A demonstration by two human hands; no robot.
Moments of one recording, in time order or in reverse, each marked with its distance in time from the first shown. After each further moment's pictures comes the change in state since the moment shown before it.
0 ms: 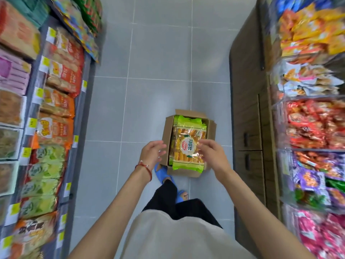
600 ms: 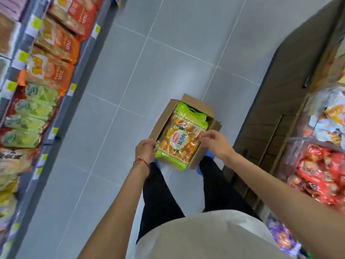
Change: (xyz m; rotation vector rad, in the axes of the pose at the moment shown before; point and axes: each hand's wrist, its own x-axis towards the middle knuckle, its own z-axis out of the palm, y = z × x) left_hand 0.086 -0.042 0.113 -0.337 0.427 -0.265; right_hand 0.191 -0.032 -0.088 -0.628 -0.386 -0.035
